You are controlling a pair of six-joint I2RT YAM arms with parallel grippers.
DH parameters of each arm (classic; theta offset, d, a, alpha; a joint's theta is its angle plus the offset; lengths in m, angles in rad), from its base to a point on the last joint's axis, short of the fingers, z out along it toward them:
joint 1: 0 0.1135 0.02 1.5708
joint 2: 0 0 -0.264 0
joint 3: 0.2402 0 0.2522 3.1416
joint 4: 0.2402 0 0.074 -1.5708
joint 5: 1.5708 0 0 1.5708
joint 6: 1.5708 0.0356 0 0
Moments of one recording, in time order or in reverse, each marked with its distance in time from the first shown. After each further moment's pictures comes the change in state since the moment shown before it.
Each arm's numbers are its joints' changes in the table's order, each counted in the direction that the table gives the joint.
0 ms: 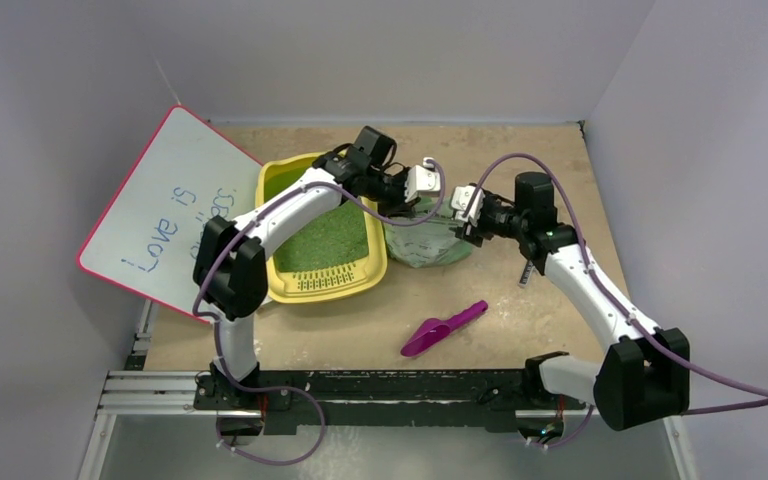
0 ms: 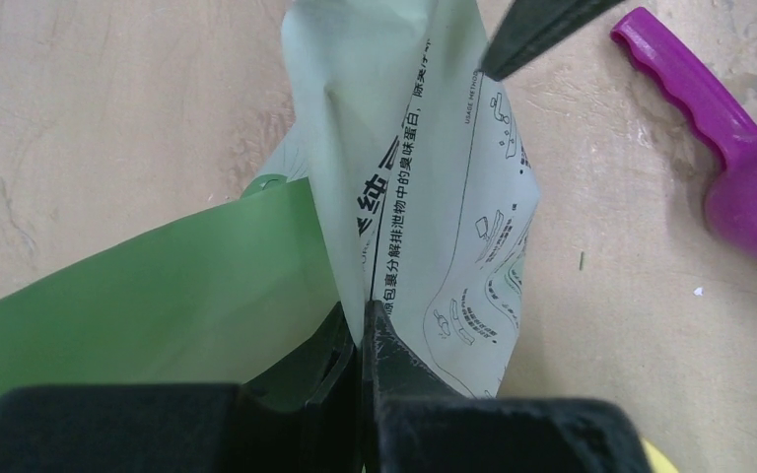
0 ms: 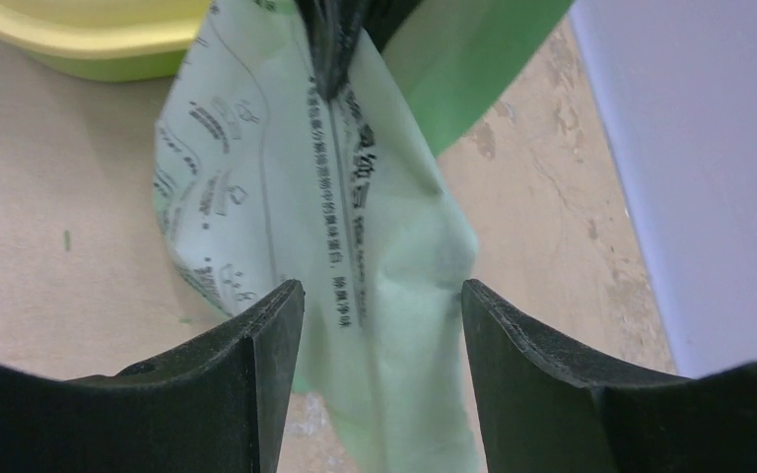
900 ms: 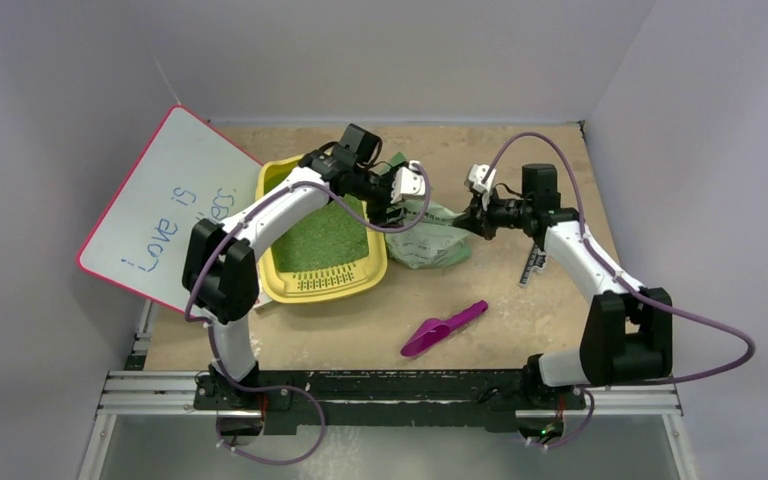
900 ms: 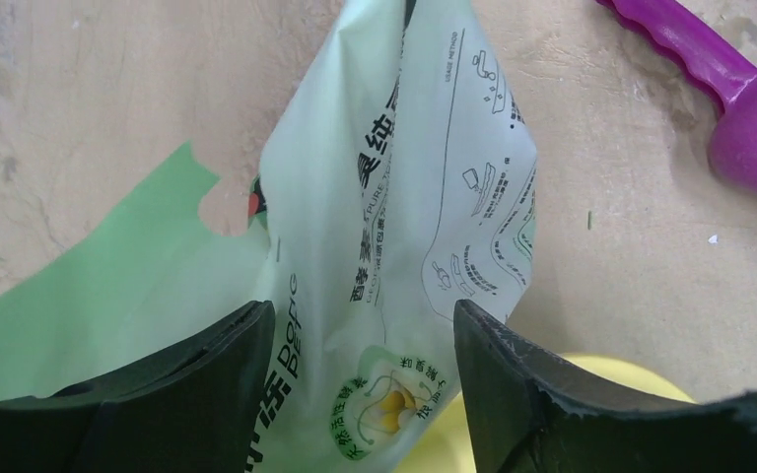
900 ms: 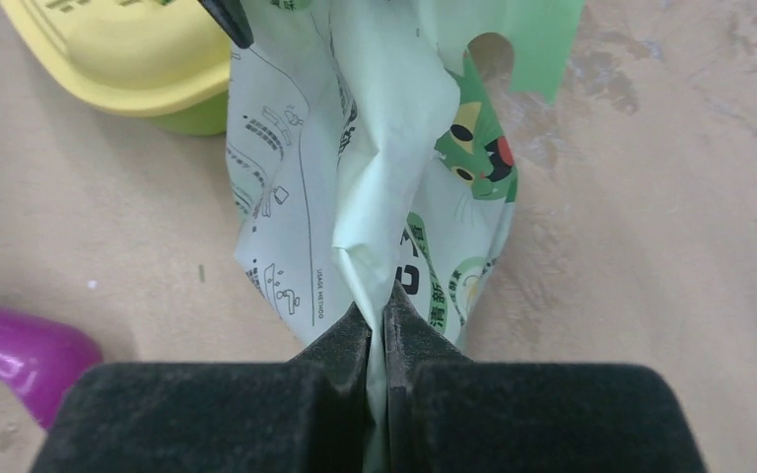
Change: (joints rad) left arm 0.060 0.037 -0.037 0.039 0.096 0.134; right arm -0.108 -0.180 0.064 0.038 -0.200 0.241
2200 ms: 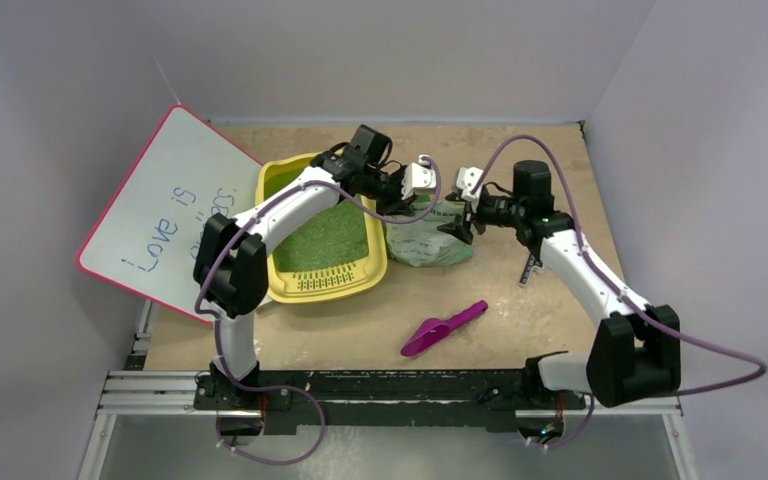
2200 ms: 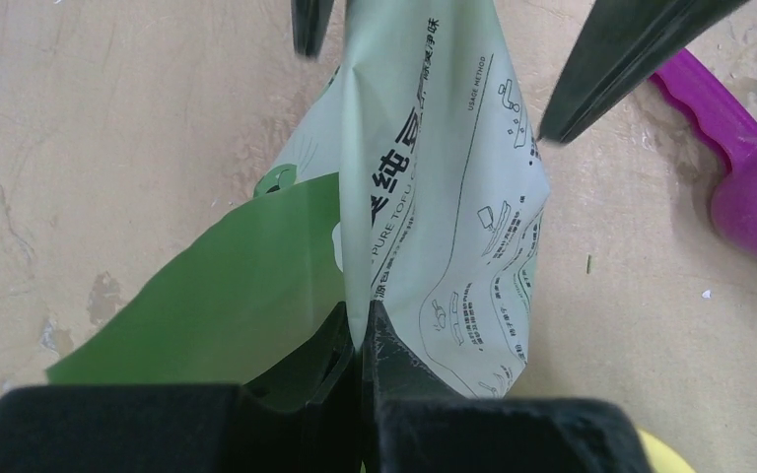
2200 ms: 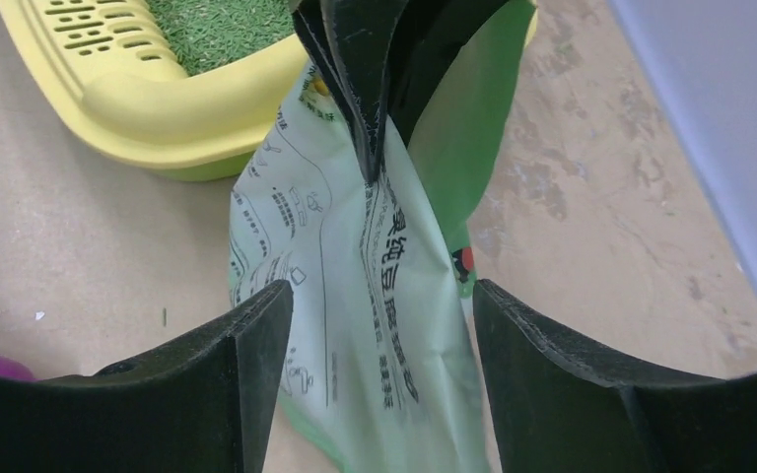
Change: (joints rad) left arm -0.032 -0.051 0.031 -0.059 -0.041 -0.131; right arm 0.067 0.095 -0.002 -0.087 0.008 -0.032
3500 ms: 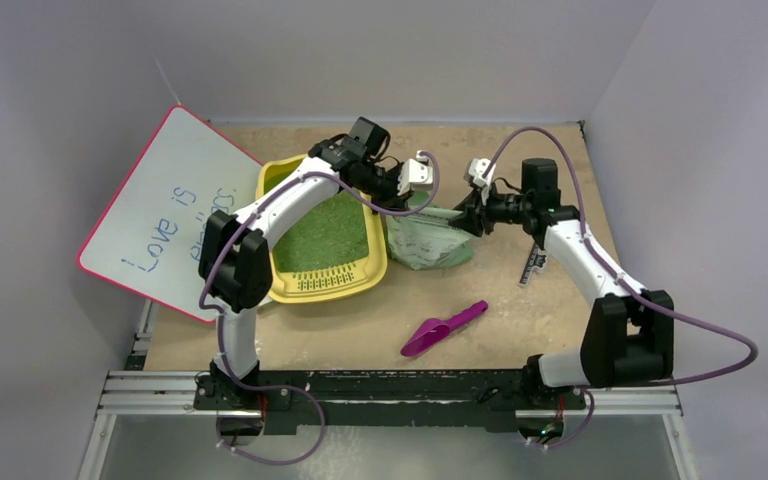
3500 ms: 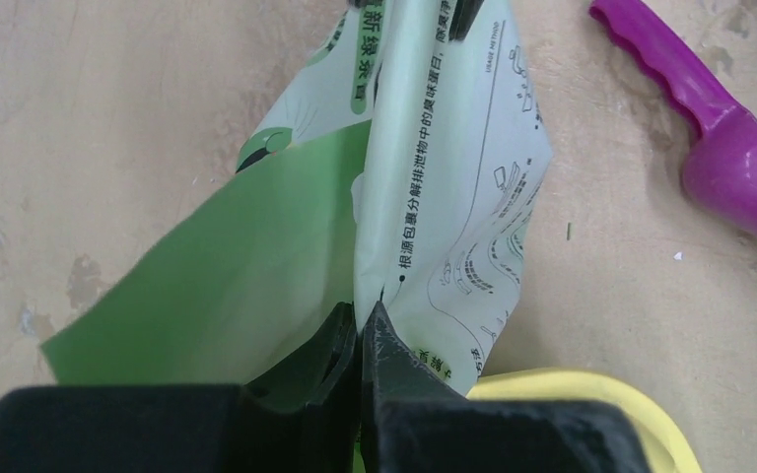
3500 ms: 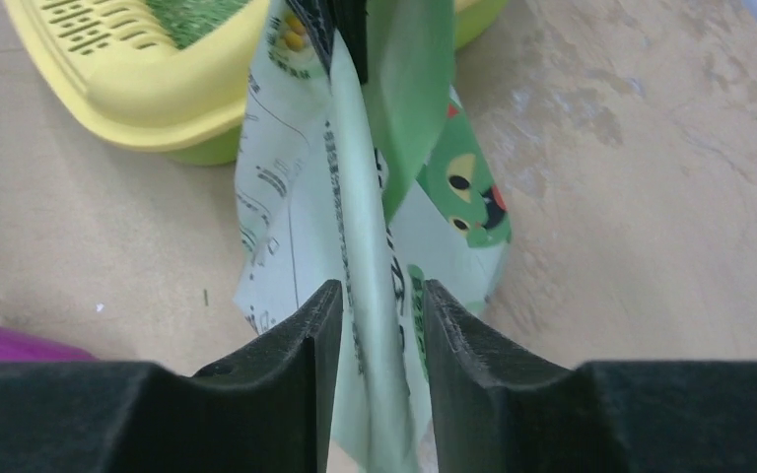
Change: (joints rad) left arm 0.024 -0.048 0.114 0.185 0.035 0.083; right arm -0.061 -0.110 0.024 0.033 -0.082 0.111
